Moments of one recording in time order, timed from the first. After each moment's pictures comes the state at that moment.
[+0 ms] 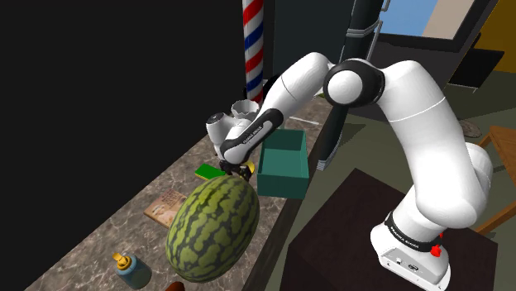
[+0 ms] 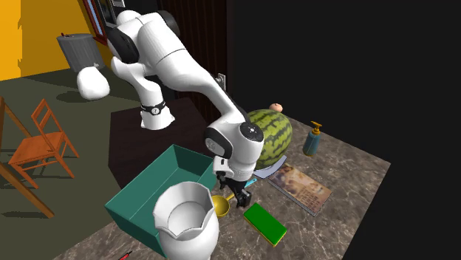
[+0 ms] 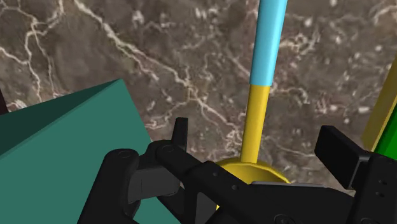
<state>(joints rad) -0.01 0.82 0.34 -1.68 -0.43 2.24 1.85</state>
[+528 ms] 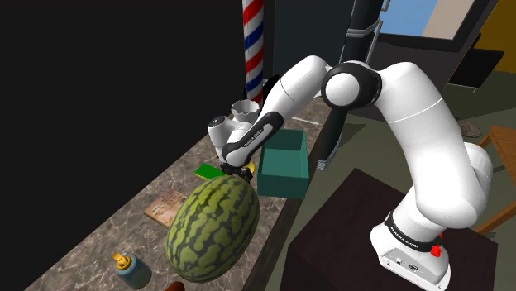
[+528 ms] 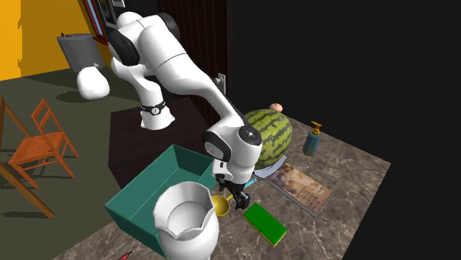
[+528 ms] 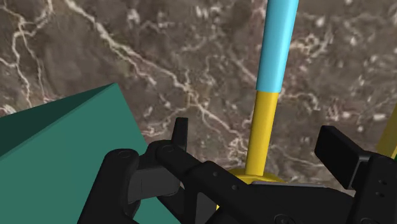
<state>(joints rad) 0.00 0.84 0.33 -1.68 -0.44 2.27 1.85</state>
